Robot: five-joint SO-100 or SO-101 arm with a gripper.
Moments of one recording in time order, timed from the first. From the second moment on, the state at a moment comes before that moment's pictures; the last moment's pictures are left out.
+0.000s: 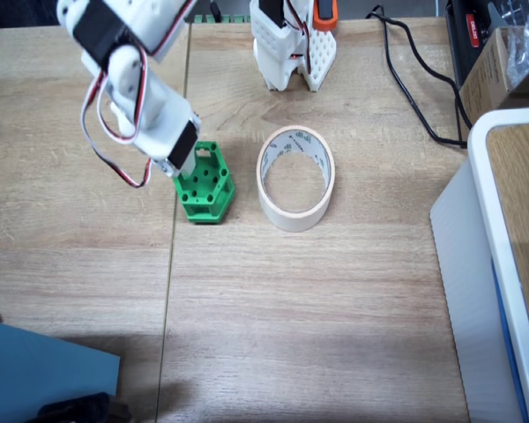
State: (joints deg) arm 32.0 95.0 102.7 81.7 -108.5
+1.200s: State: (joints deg) arm 9.1 124.8 103.2 82.5 -108.5
